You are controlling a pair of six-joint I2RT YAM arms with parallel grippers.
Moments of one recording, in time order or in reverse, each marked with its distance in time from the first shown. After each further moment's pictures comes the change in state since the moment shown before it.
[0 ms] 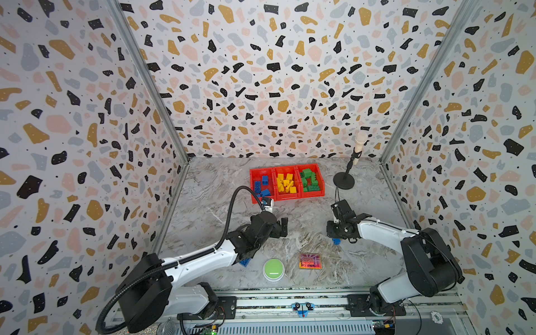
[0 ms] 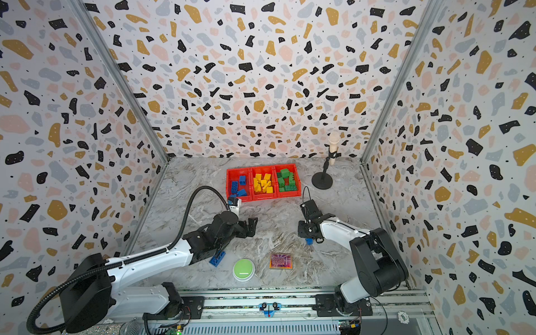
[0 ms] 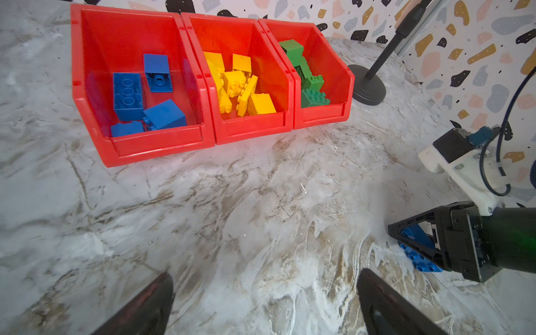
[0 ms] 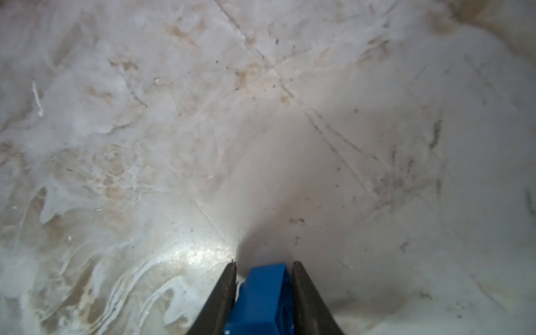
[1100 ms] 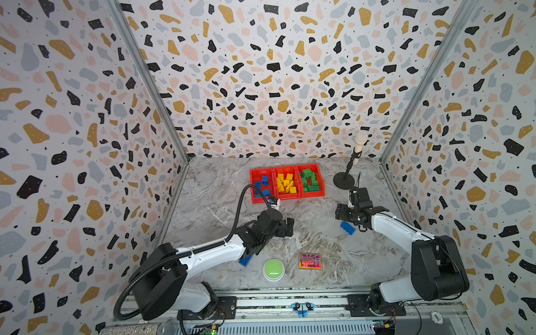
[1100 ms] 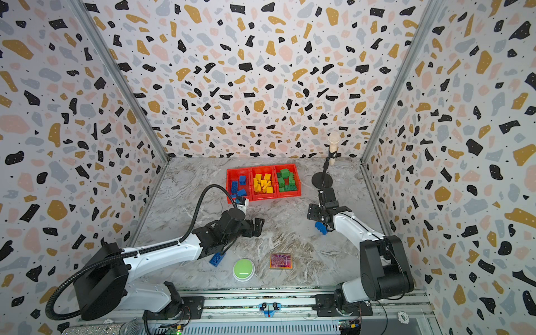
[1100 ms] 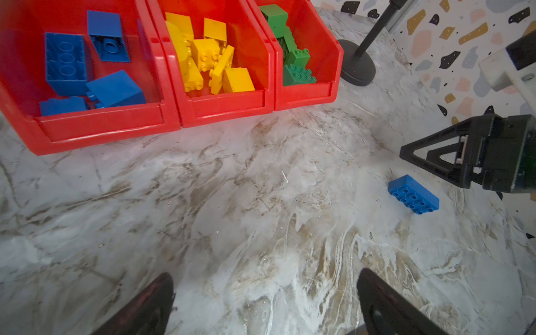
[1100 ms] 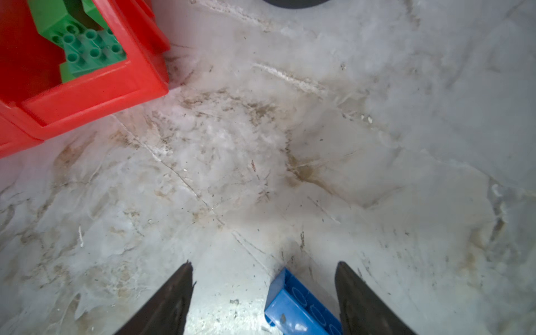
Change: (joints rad) left arm 0.002 0.135 0.065 0.022 0.105 -0.031; right arm -0.232 -0.053 0.063 0.080 0.027 -0.088
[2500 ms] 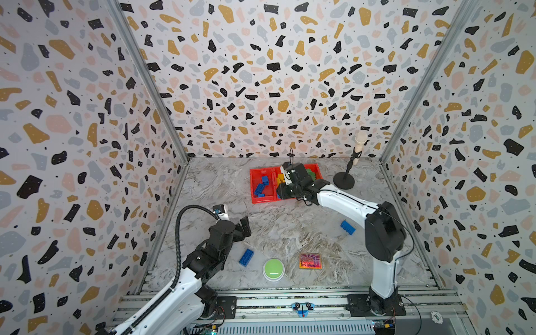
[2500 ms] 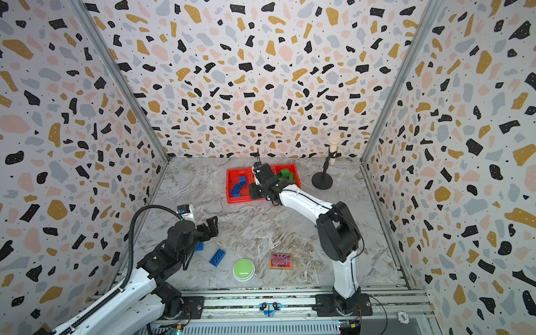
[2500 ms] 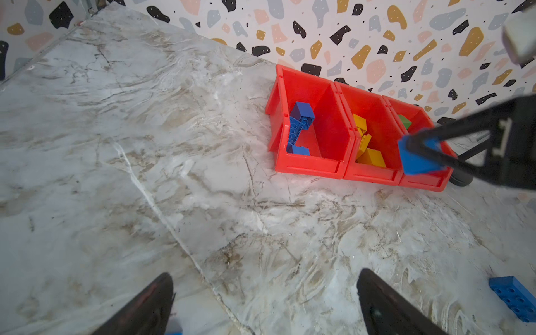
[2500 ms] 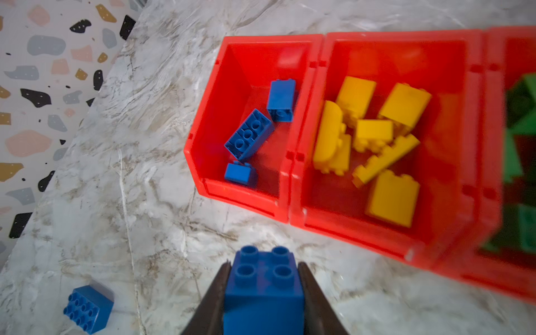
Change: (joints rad) left arm 0.326 -0.673 -0.320 -0.245 -0.132 -0.011; right arm 0.487 0.578 0.895 -0.064 -0.128 -0.010
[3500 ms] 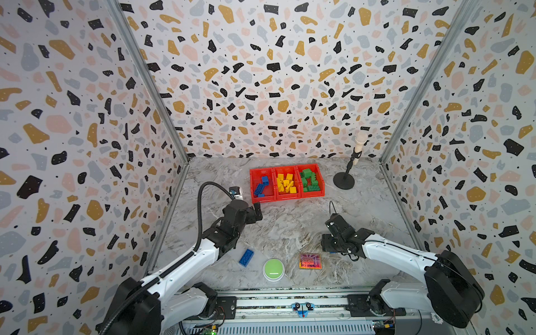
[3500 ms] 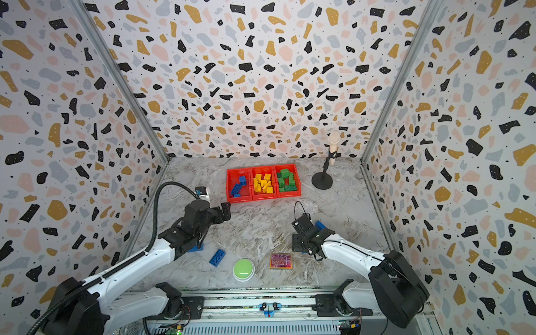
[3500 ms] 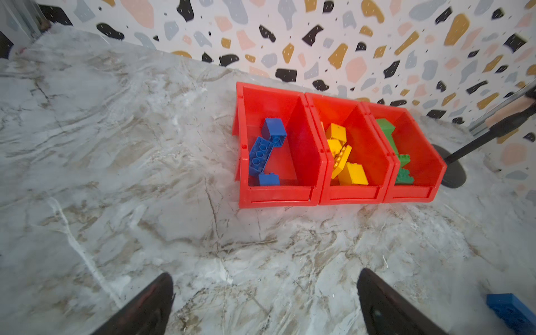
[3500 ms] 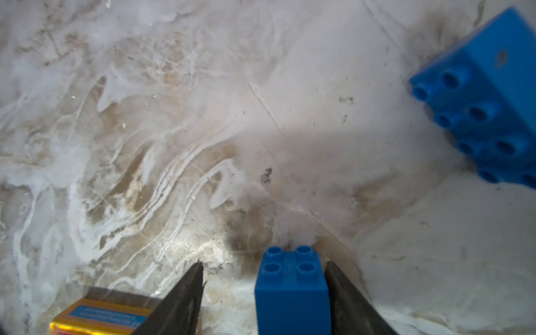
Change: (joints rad) left arm 0.001 0.365 0.209 0.190 0.043 0.095; right arm -0.040 -0.755 -1.109 -0.077 0.197 0.264
